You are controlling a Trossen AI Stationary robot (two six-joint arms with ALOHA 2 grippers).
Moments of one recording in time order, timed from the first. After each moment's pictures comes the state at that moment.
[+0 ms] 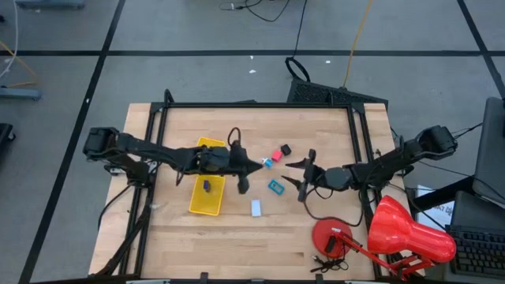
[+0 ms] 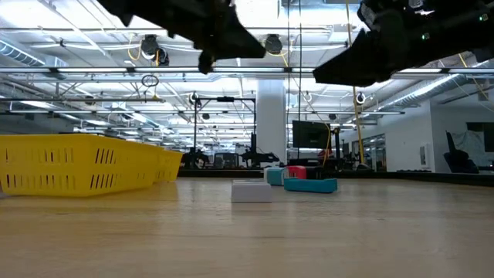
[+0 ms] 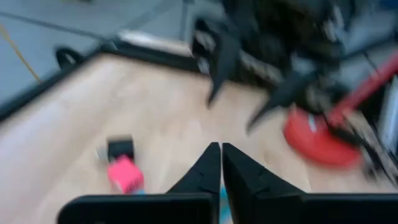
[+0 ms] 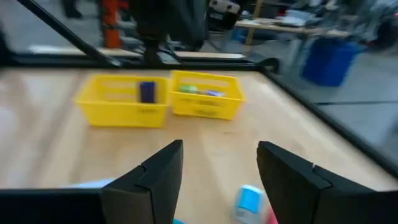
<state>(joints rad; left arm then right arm) -0.07 1.52 0.93 0.26 -0.17 -0.22 0.29 1.23 0.39 0.63 0.55 0.03</state>
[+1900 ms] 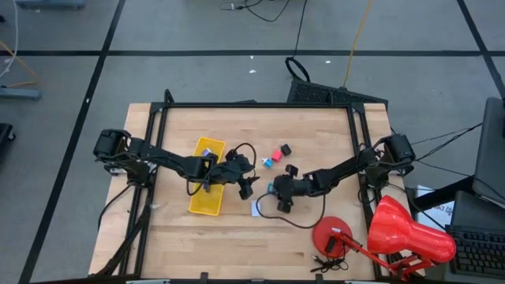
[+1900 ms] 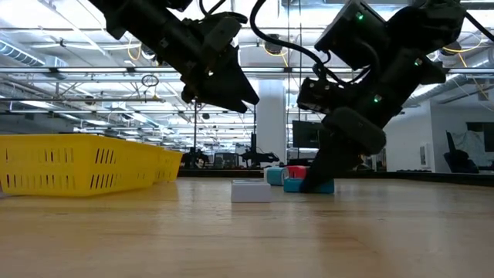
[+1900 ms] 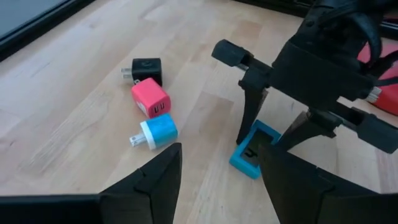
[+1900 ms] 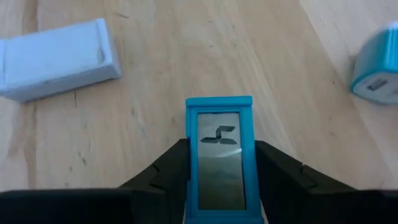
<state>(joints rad) -0.12 1.64 0.93 0.11 -0.34 -0.34 0.21 1.76 0.74 0.04 0.28 0.34</state>
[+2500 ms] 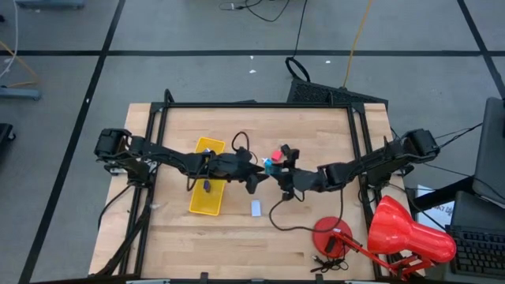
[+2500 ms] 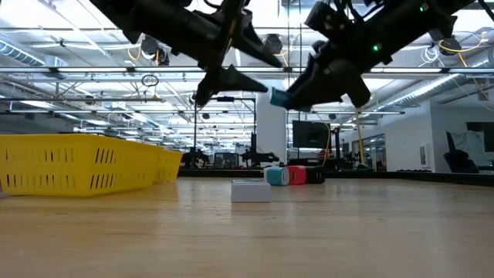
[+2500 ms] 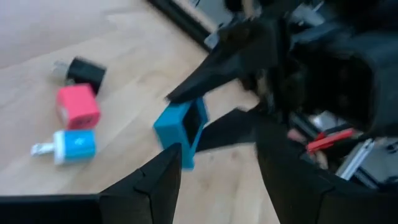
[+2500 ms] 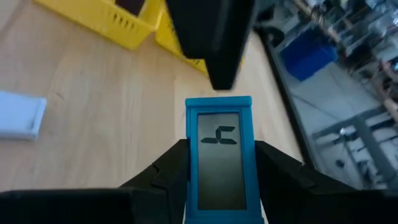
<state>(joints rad) -0.08 1.64 0.93 0.33 -0.16 -0.72 0.23 1.48 0.74 0.19 0.60 -0.31</state>
